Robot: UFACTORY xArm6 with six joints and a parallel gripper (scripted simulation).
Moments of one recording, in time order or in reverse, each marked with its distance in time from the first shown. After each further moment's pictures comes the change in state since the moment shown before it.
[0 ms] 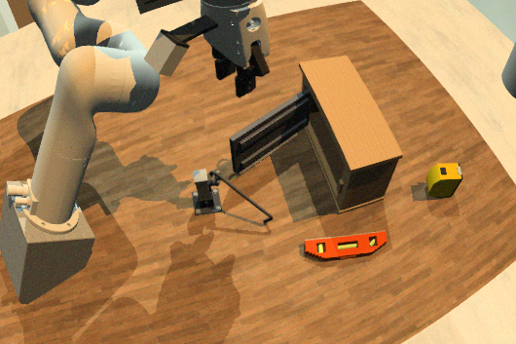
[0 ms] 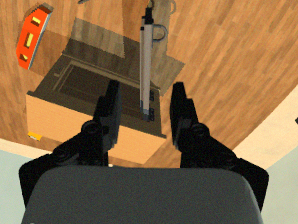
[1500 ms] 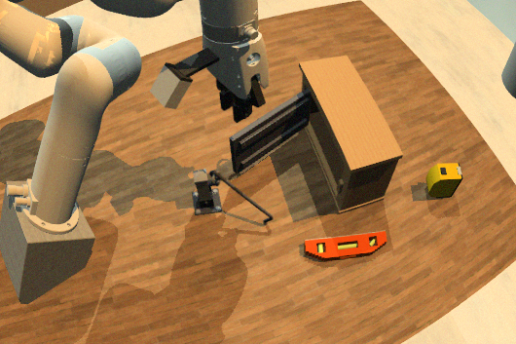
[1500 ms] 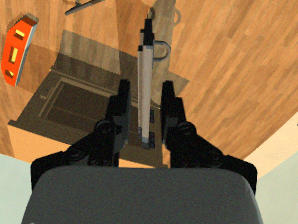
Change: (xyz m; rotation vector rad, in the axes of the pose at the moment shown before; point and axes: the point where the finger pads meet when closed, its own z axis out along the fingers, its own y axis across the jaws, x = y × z) arm 0.003 0.000 0.060 -0.001 0.001 -0.002
